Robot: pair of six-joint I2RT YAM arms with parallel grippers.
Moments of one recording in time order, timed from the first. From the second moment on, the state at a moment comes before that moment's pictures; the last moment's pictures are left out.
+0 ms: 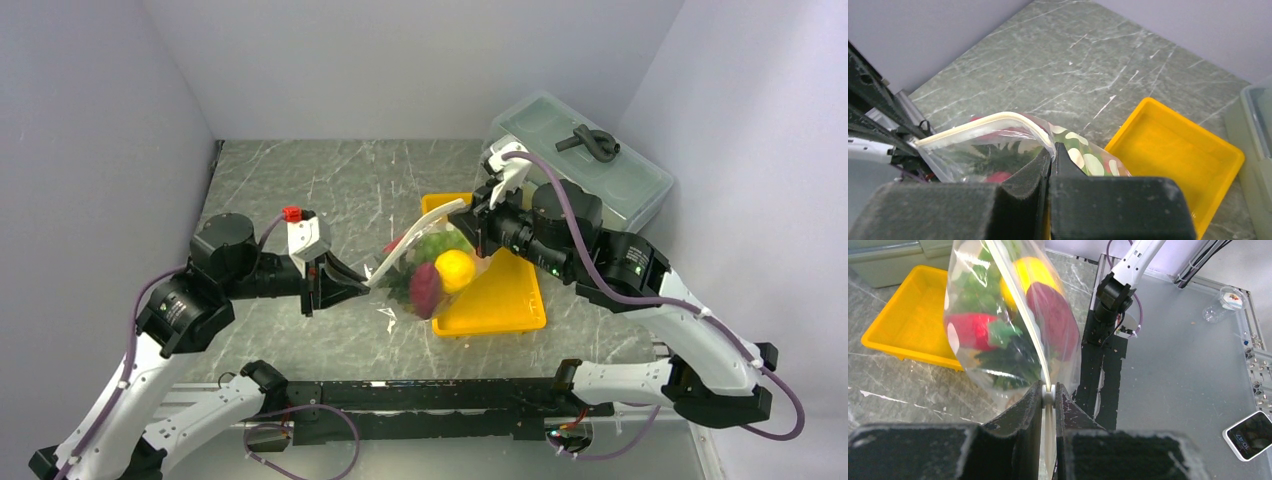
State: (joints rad) left arm -0.62 0.76 1.19 -0.70 0.74 0.03; right arm 1.04 1.10 1.59 -0.74 0.24 0.18
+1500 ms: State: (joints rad) left arm -0.62 0.75 1.18 -0.75 0.62 0.03; right arm 1.02 0.93 1.49 -0.66 0.39 0.12
